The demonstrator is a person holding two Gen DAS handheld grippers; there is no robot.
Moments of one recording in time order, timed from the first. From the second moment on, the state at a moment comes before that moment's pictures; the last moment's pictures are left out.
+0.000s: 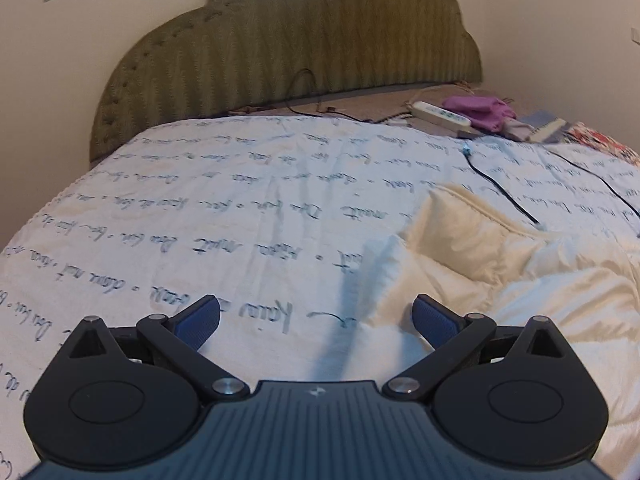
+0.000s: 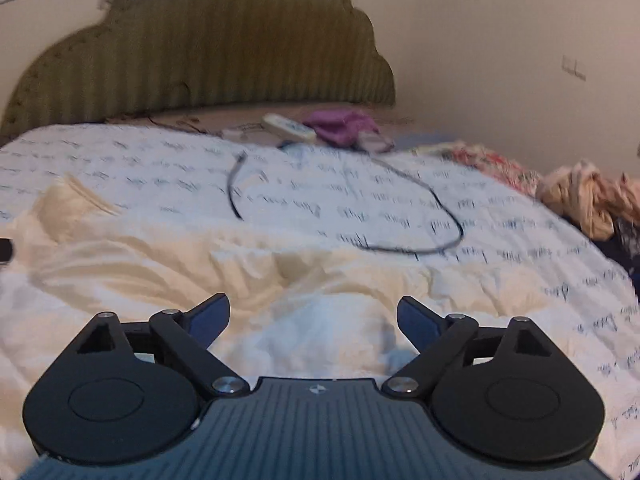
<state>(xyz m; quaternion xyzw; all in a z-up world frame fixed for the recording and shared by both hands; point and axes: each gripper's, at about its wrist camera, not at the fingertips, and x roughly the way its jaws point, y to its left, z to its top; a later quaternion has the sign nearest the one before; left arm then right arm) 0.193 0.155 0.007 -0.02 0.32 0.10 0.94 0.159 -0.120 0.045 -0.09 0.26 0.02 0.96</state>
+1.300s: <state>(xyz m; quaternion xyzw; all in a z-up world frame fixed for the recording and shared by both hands) 0.218 0.200 -0.046 -0.40 0.42 -0.19 0.80 -0.040 0.010 0.034 -0.34 0.14 0.29 0.89</state>
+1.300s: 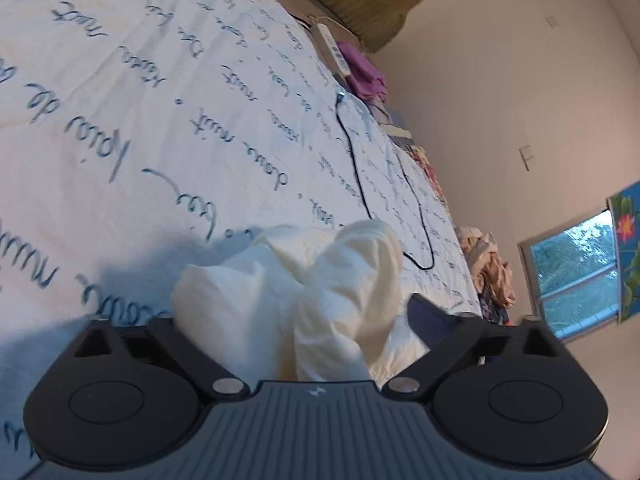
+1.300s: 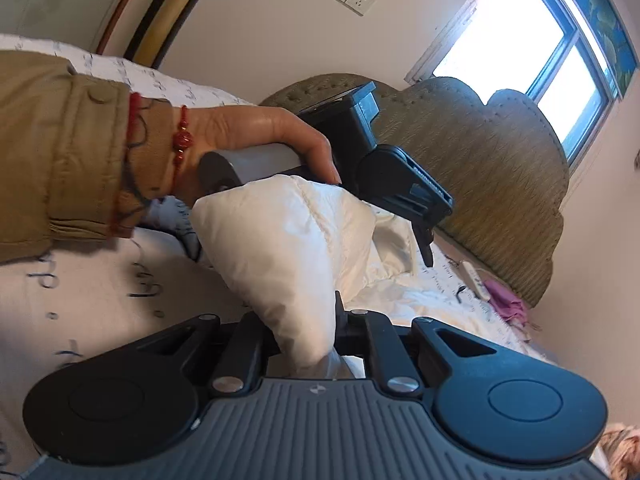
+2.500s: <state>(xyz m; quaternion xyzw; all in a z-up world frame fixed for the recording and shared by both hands) 0.194 -0.010 0.164 -0.20 0.30 -0.18 0.92 0.010 -0.294 0.090 0.43 0.13 0.30 0.84</state>
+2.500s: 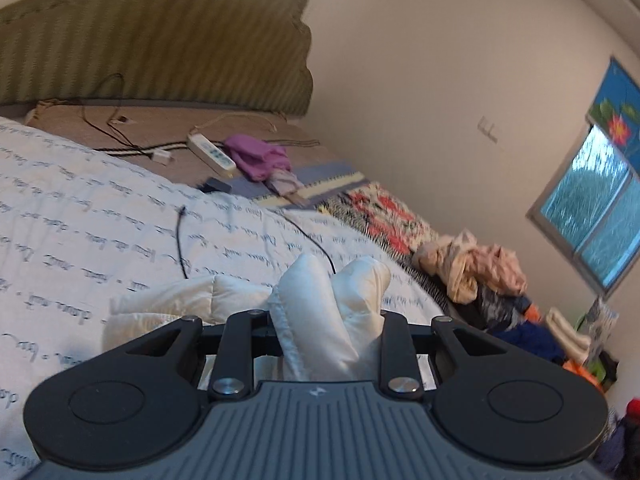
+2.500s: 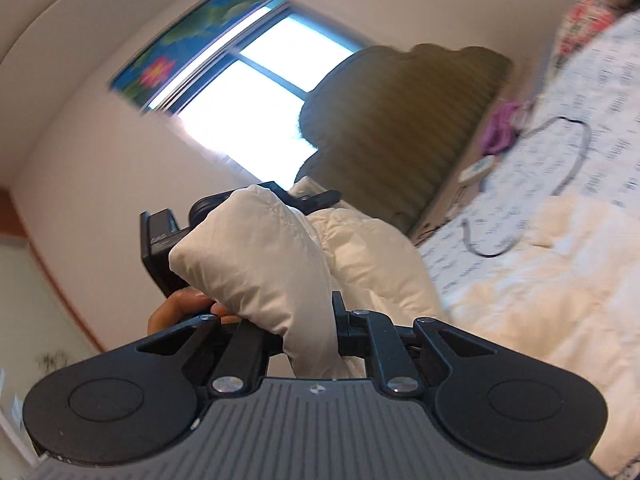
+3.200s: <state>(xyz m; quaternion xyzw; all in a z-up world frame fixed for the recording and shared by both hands) 0.195 -0.139 0.126 -0.02 0.27 -0.22 0.94 0.018 -0.354 -0.055 0.53 0.22 0.08 0.82</state>
